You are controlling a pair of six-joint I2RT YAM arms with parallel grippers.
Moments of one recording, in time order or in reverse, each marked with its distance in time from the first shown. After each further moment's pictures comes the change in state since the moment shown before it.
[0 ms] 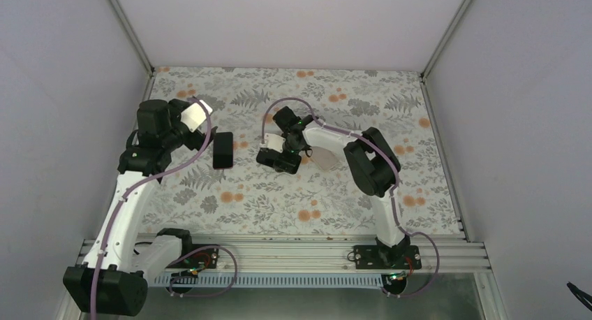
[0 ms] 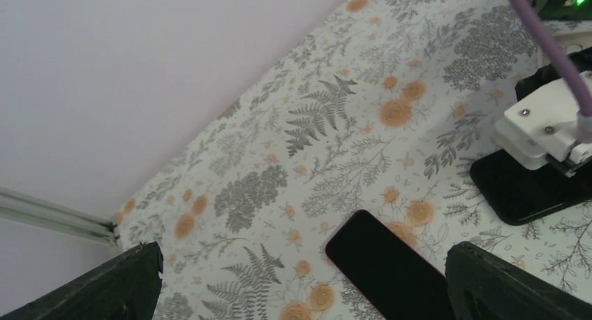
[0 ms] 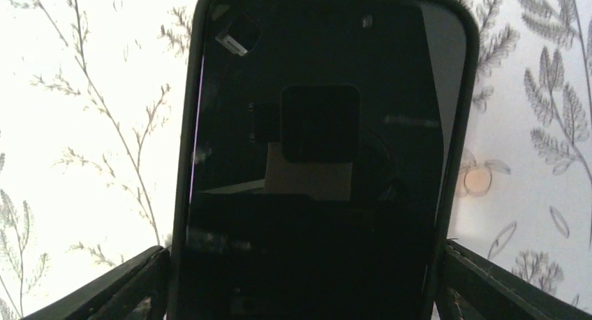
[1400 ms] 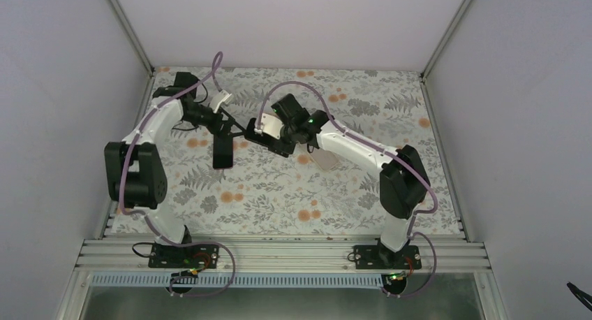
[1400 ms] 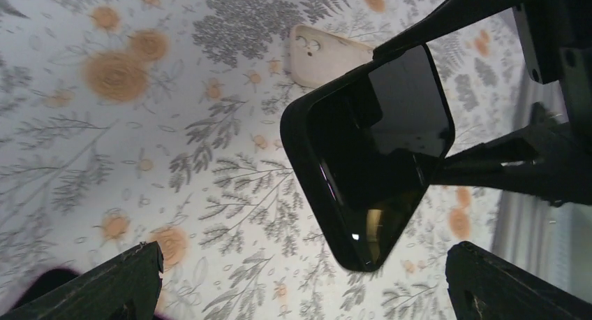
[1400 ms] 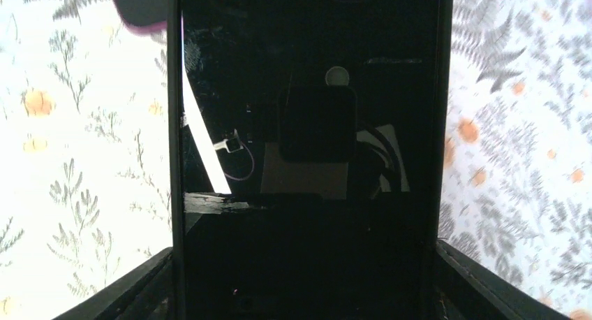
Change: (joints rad) left arm 0.034 0.746 0.411 -0.409 0.624 -0.022; right arm 0.076 -0.331 -0.059 0.060 0.183 0.090
